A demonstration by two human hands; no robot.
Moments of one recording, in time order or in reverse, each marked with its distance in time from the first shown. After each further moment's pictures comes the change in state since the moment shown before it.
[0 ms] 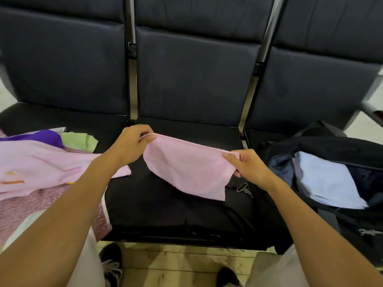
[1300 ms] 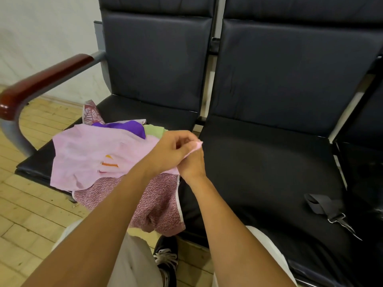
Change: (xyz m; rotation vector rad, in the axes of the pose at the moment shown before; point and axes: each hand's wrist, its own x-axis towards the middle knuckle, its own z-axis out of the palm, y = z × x) left_hand -0.049 -0.067 -0.058 -0.265 0.098 -0.052; right_hand 0.090 -0.154 0.298 0.278 0.019 0.031
